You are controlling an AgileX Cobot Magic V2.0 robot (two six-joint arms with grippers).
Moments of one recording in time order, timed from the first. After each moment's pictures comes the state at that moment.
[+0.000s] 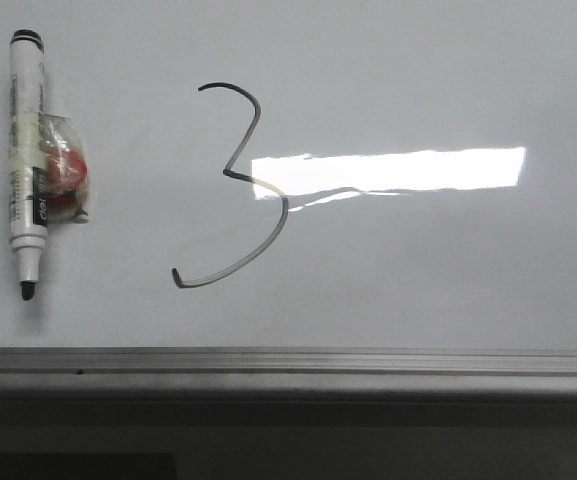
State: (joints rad) left arm -0.02 -0.01 0.00 0.03 0.34 -0.01; right arm 1.00 0.32 -0.25 -0.01 0.12 -0.14
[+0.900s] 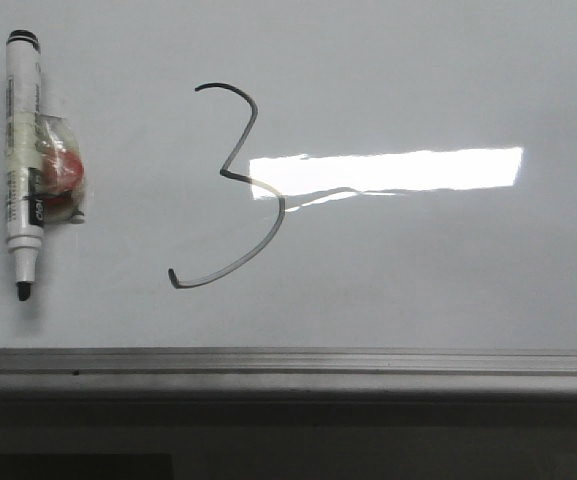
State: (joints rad) left arm -0.02 -0.01 0.00 0.03 0.34 -0.01; right arm 0.98 0.32 -0.24 -0.01 0.12 -0.14
